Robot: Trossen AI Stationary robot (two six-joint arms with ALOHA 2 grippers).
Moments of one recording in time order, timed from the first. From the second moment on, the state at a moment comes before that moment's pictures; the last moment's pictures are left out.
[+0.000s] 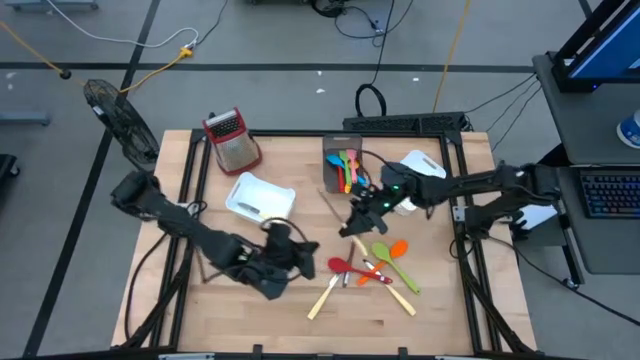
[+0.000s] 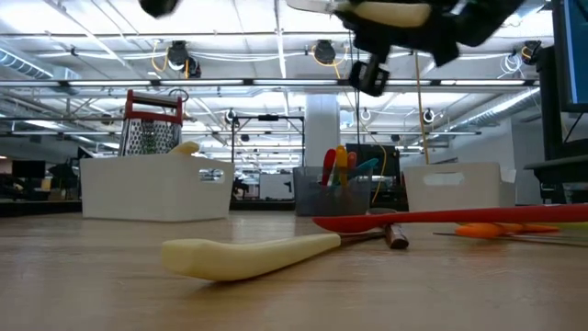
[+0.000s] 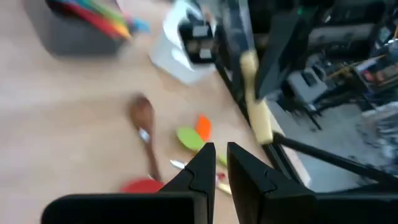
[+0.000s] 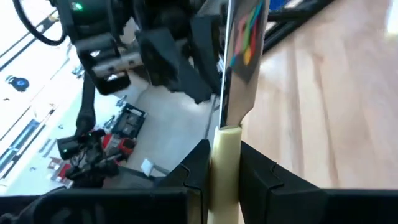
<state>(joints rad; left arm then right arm) -0.52 1.64 1.31 -0.36 -0.85 -1.40 -0.12 1.41 0.77 0.47 -0.76 0.83</state>
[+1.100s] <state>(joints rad) -0.62 1.40 1.31 -0.49 -1.29 -1.08 -0.28 2.20 1.61 0.42 -1.14 1.30</state>
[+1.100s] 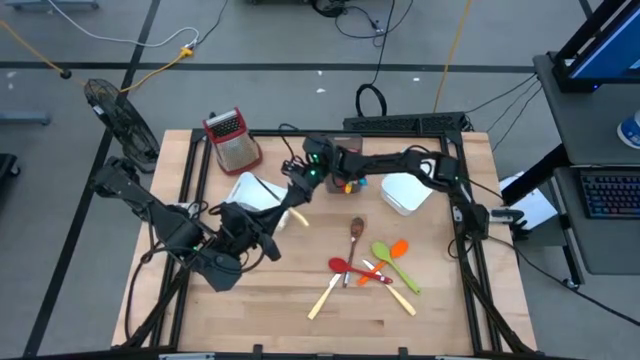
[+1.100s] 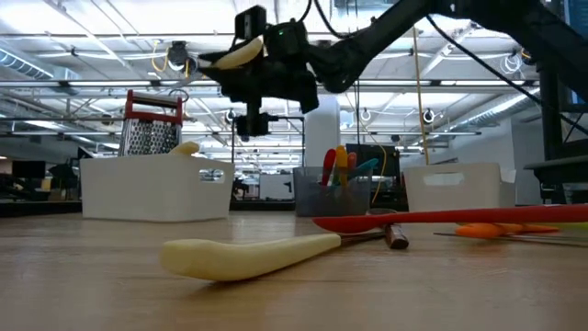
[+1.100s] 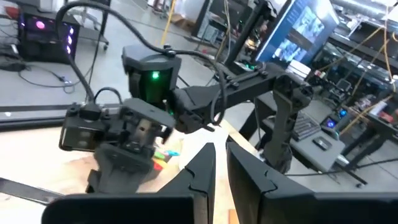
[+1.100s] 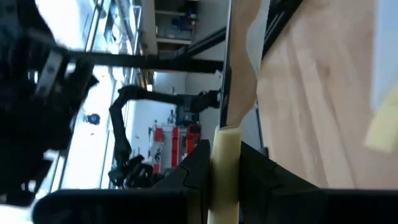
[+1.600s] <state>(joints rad) -0.62 1.40 1.31 -0.49 -1.34 -1.09 -0.29 2.29 1.70 0.27 -1.16 1.37</state>
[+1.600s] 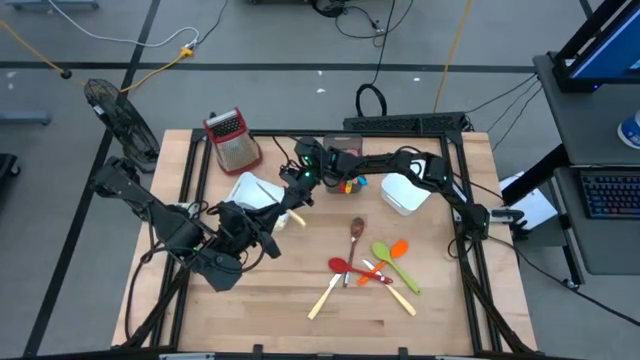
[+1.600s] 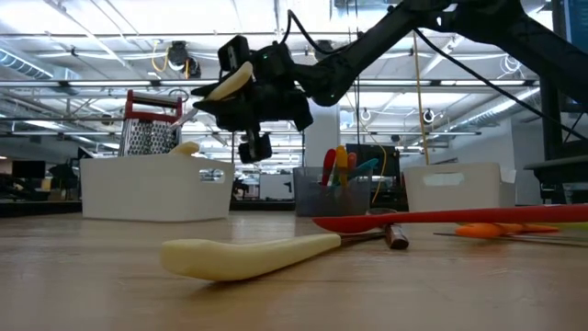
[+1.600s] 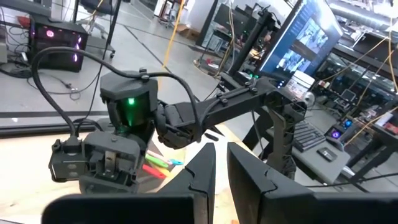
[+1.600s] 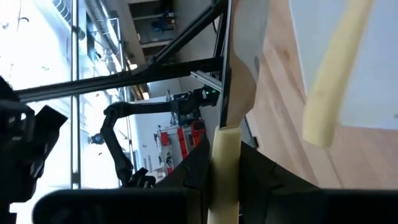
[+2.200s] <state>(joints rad) -0.62 1.40 1.31 -0.49 -1.34 -1.08 -0.26 2.29 1.70 0.26 -1.18 1.40</state>
